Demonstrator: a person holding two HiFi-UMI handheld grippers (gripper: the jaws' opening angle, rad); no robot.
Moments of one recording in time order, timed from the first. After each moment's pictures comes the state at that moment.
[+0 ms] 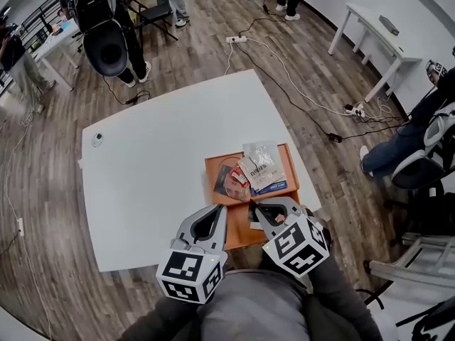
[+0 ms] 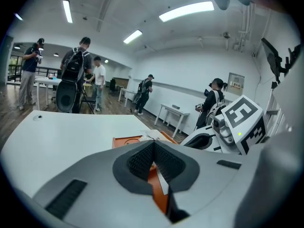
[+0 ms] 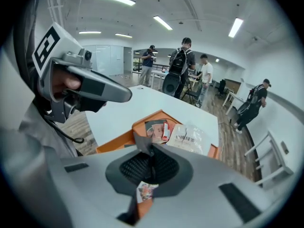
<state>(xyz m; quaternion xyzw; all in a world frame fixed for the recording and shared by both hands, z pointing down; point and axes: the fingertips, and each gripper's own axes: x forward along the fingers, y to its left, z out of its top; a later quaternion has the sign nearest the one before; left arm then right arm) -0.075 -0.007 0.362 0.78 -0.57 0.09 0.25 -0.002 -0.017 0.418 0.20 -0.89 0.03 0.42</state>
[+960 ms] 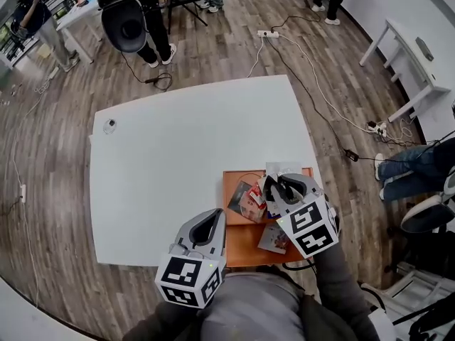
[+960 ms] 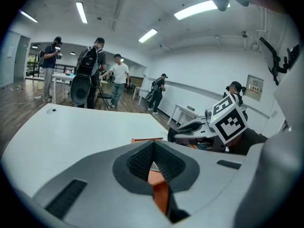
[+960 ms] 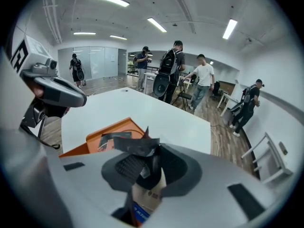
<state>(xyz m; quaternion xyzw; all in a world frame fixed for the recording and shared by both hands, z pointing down) -0.121 -0.040 0.383 0.72 -0.63 0.08 0.28 -0.026 -0.137 0.429 0.23 -0.89 0.02 0.40</state>
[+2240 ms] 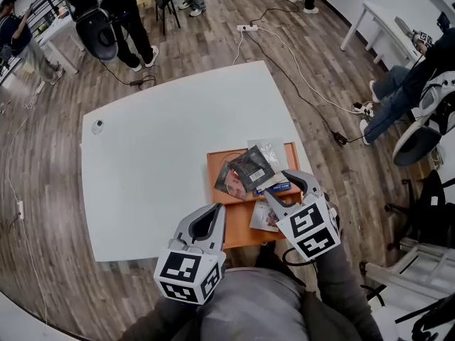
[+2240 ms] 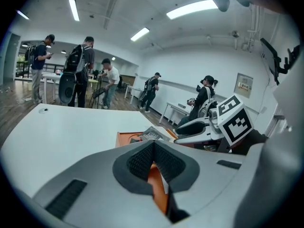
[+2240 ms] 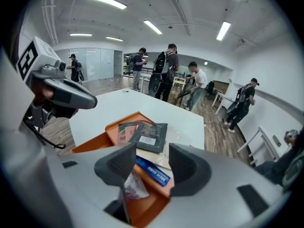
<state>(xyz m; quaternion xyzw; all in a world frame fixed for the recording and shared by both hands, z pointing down) -0.081 -0.011 0.372 0.75 -0.59 0.09 0.27 0.018 -0.084 0.411 0.26 -0.88 0.03 0.40</state>
